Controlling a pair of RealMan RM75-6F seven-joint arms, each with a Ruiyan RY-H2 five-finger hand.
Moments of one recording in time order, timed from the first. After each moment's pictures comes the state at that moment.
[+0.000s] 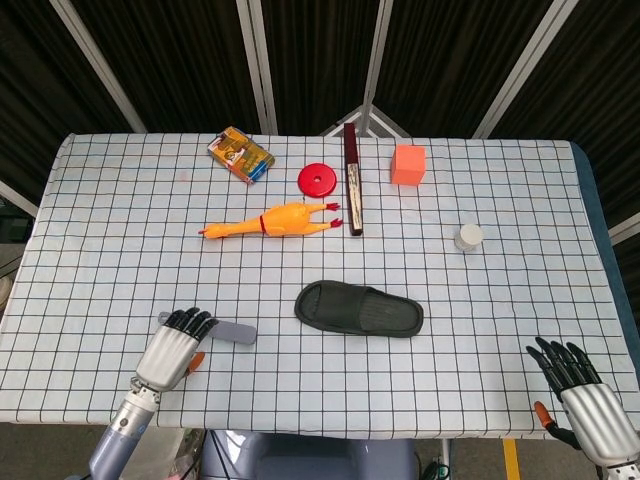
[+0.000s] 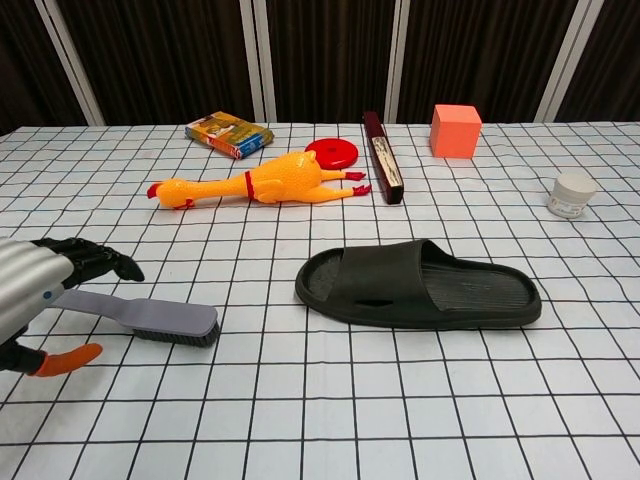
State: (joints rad) left arm -0.24 -1.71 -0.01 -1.30 1.72 1.35 0.40; right arm -0.01 -1.04 -0.14 -1.53 -1.78 1.55 0.12
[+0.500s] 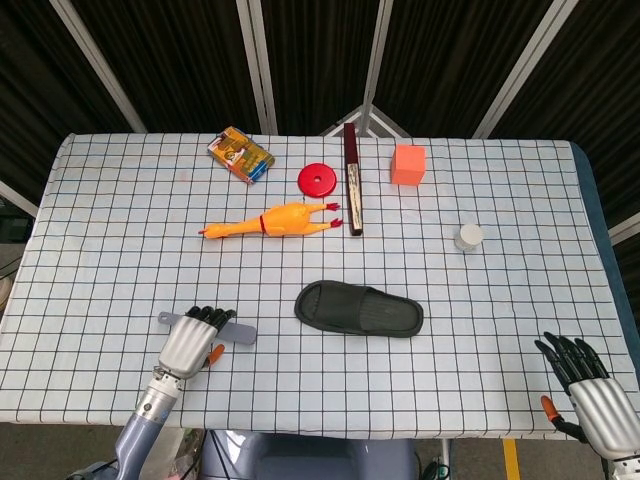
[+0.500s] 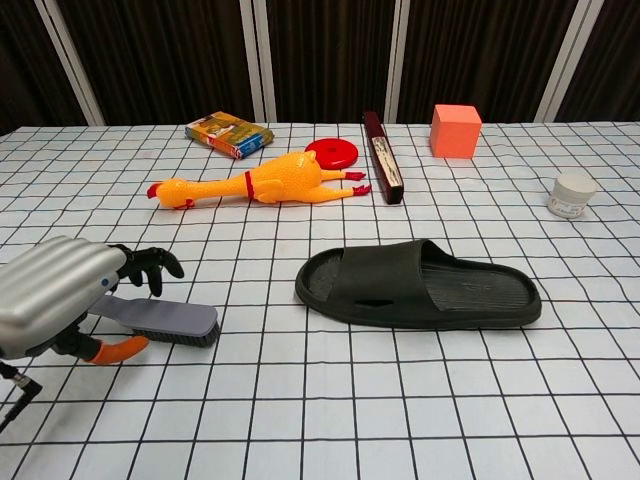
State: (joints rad) left arm -0.31 -1.77 -0.06 -1.31 1.62 1.26 0.42; right arm 0.01 -1.03 -0.12 -1.51 -1.75 1.53 0.16
